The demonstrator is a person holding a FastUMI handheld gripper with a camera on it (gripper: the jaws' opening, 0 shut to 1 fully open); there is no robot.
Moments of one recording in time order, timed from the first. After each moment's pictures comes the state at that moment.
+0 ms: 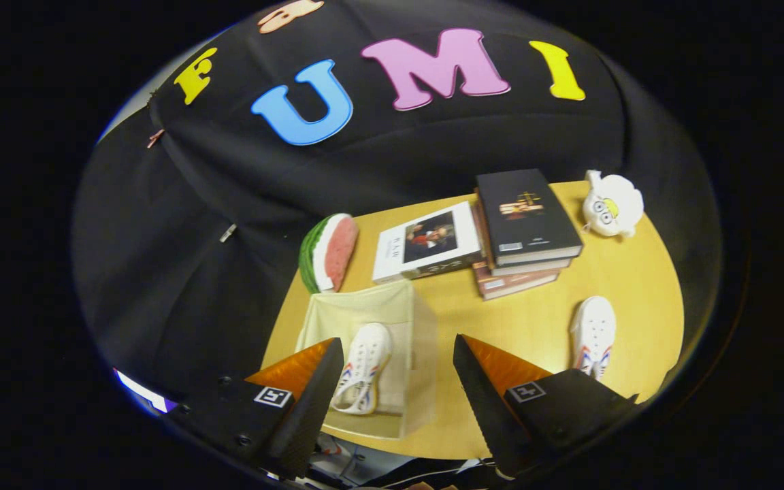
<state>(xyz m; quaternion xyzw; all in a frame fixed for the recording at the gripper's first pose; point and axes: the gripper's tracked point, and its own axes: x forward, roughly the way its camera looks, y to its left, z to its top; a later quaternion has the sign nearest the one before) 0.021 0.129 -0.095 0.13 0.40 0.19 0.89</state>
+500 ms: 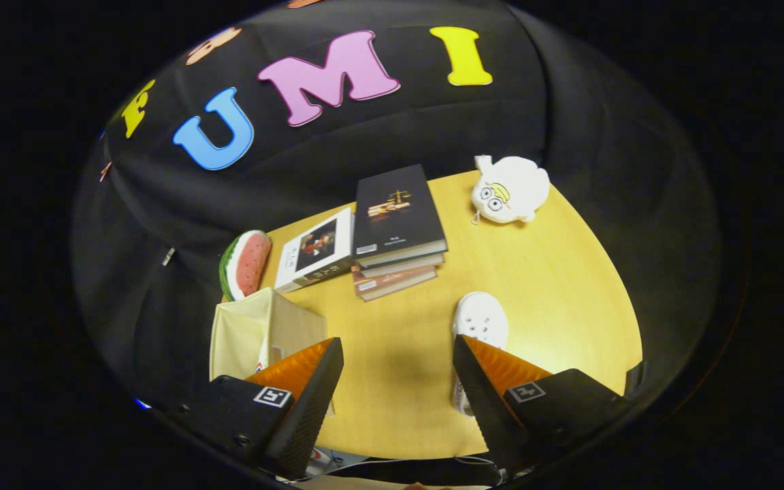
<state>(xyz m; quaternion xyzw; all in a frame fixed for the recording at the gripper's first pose) 0.041 -0.044 -0.162 0.14 0.44 0.09 0.88</state>
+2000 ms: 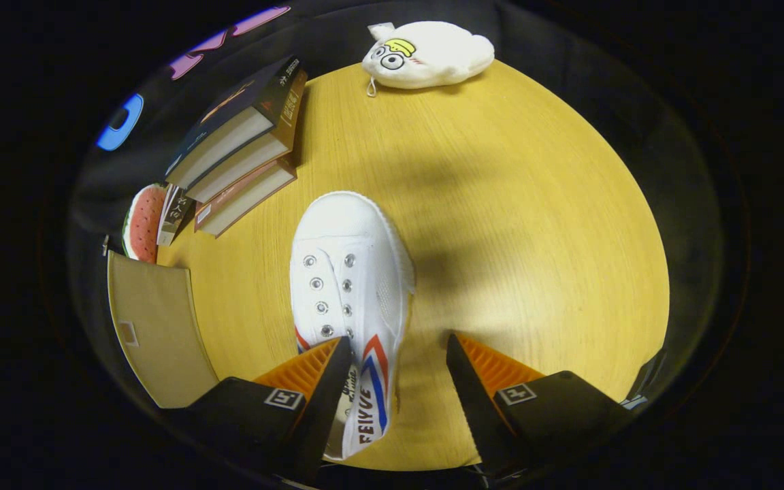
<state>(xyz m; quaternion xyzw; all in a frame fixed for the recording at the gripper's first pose) 0.040 -0.105 -0.370 0.15 0.61 0.05 0.78</state>
